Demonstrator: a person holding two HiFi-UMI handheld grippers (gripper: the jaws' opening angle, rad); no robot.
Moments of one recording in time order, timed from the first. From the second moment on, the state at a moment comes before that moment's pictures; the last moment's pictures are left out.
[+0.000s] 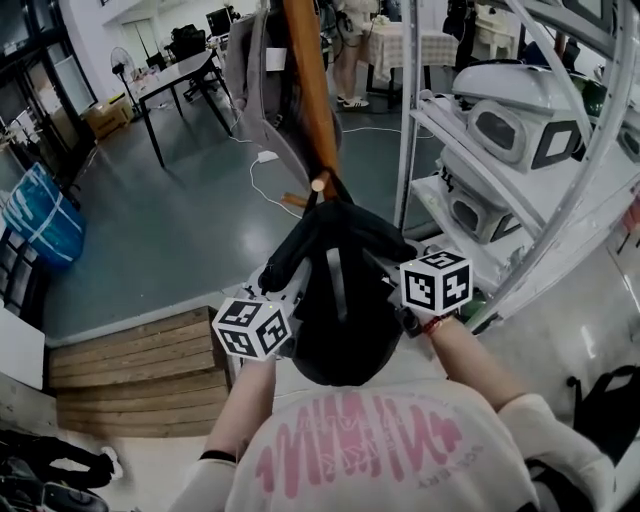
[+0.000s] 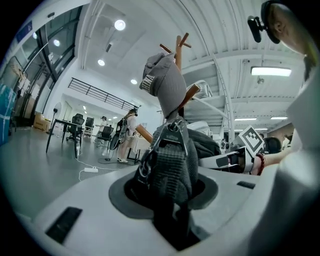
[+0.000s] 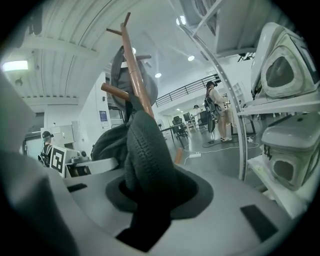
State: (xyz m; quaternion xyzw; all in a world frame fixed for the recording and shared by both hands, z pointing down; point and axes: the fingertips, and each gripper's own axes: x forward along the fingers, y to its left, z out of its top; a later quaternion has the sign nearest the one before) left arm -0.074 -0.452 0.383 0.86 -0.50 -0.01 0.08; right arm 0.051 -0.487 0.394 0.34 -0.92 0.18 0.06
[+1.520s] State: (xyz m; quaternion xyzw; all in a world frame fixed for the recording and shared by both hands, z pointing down) left arm -0.072 -0.423 0.336 0.86 -0.49 -0.07 0.09; right arm 0.055 -0.459 0.346 0.35 -0.92 0.14 0.06
